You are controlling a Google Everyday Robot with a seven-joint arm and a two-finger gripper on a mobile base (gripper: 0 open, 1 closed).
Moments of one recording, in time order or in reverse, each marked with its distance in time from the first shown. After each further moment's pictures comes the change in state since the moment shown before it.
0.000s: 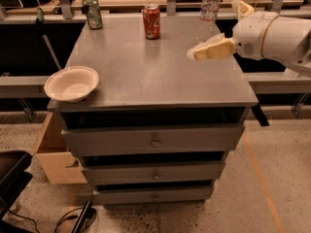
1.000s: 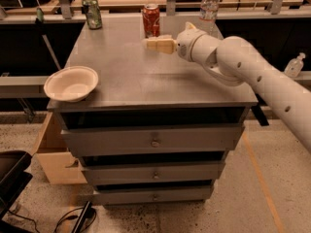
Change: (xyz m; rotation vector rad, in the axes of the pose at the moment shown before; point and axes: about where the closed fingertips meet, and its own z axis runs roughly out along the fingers) arm 0.053 -0.004 0.182 0.060 -0.127 0.376
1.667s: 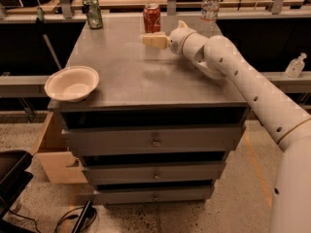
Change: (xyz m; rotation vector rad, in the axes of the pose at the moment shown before) arm 0.019 -0.039 0.069 -0.003 -0.049 0.012
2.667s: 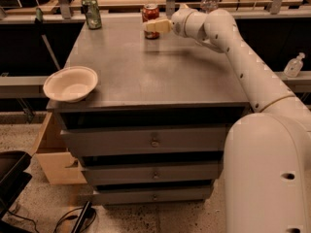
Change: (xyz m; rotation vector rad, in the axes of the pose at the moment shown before) arm -0.024 -0.043 0.039 -0.019 0.088 -0.123
